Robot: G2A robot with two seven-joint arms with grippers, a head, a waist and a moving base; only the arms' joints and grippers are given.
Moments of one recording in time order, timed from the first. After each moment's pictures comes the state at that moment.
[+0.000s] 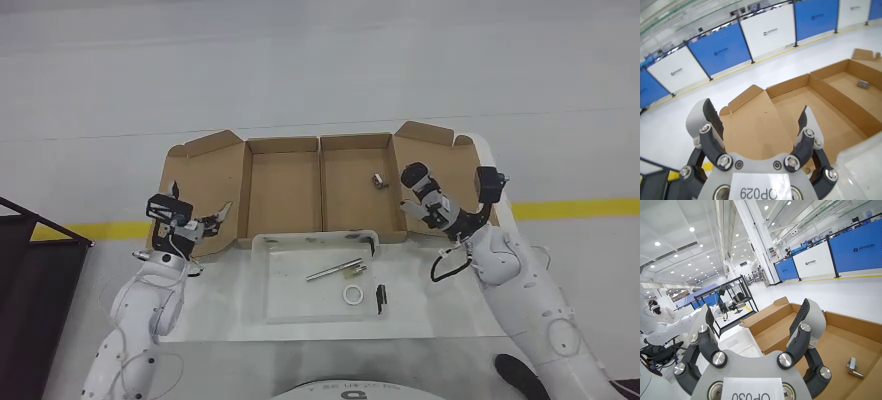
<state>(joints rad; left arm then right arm) 1.80 -1.14 -1.55 -1.86 1.57 -0.16 0.15 -1.45 -1.07 1.34 -1.49 -0.51 -1.01 -0.06</state>
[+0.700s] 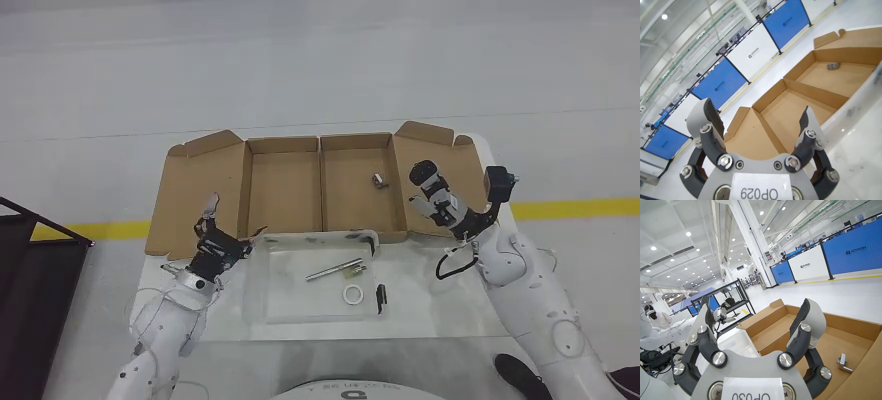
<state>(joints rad) 1.88 -1.13 -1.46 -1.97 1.81 -0.18 0.23 -1.46 -1.07 1.36 -1.48 -0.50 -1.01 -0.07</state>
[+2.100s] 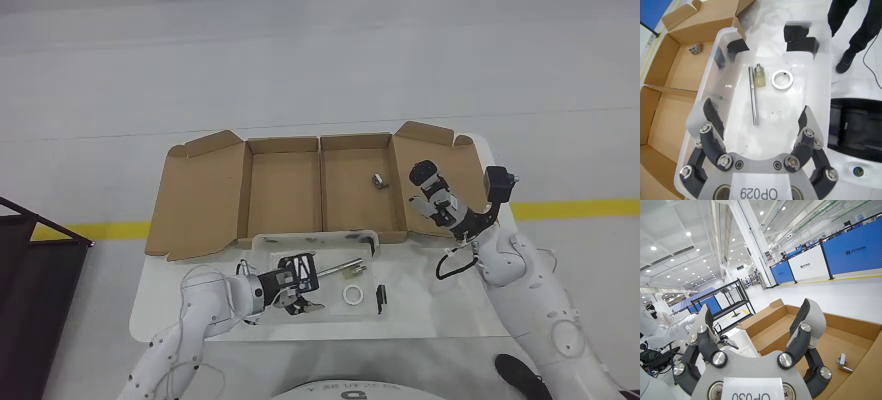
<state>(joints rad) 1.65 -1.12 -1.19 -1.93 1.59 -0.84 -0.32 -1.46 -1.07 1.36 -1.48 -0.50 -1.01 -0.07</state>
